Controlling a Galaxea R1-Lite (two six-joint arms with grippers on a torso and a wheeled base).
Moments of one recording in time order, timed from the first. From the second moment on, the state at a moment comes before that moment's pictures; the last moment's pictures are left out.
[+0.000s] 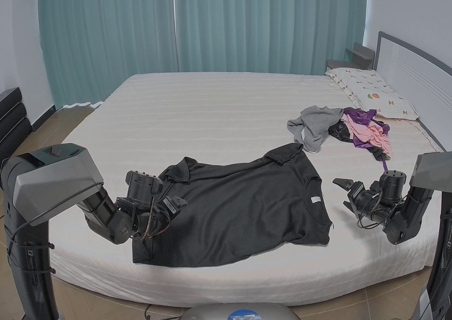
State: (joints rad) left arm -0.33 2.27 -0.87 -0.67 0.01 -0.99; right arm 0.02 2.32 -0.58 -1.36 0.28 0.93
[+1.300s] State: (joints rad) left arm -0.04 2.20 -0.89 -0.42 0.13 -0.64; right arm 0.01 2.32 -0.58 -1.36 0.28 0.93
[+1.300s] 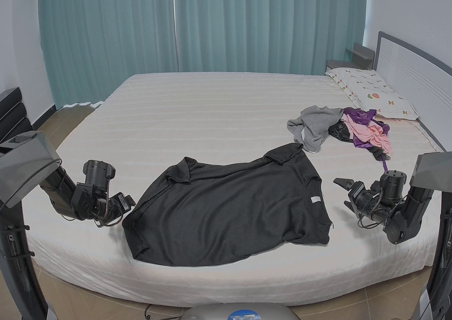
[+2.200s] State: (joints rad) left arm -0.32 2.19 -0.84 -0.46 0.01 -0.84; right arm 0.02 2.33 -0.58 -1.36 0.28 0.93
